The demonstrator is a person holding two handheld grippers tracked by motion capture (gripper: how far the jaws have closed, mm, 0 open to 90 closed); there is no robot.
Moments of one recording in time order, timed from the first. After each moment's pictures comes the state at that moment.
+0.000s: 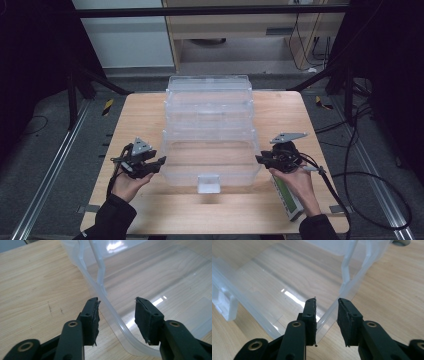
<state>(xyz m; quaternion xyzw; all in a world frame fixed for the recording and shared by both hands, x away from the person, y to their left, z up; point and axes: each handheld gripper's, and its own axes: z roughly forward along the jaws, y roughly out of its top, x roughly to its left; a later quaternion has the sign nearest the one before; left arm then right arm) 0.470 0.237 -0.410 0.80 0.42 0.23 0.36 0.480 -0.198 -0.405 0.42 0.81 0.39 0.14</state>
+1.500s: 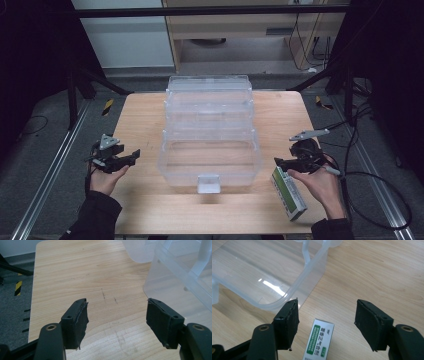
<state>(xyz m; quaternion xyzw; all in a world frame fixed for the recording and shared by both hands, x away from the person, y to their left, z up) 0.489 0.315 -0.425 0.74 0.51 0.26 0.36 0.455 -0.232 -0.365 0.48 0.81 0.30 0.18</state>
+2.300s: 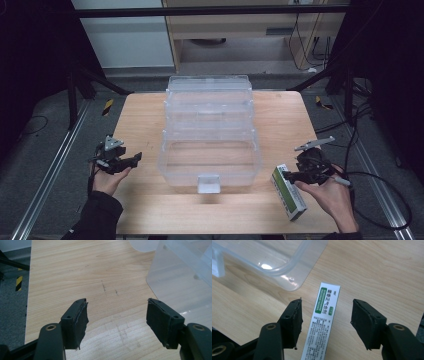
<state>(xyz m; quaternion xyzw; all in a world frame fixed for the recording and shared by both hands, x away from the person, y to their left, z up) 0.492 0.312 -0.435 0.75 0.51 0.25 0.34 0.427 -0.238 -0.363 0.50 0.82 0.24 0.13</state>
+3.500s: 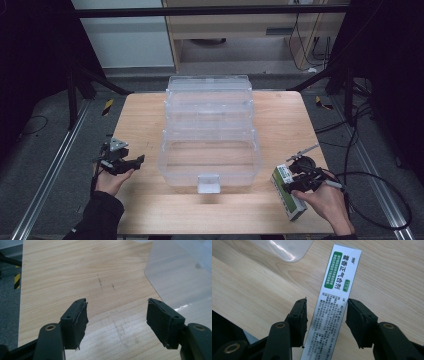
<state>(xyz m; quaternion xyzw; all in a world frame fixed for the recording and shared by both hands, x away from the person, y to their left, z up) 0.494 0.306 -0.442 0.76 0.50 0.25 0.32 0.428 -0.229 -0.392 0.50 0.85 0.16 0.08</state>
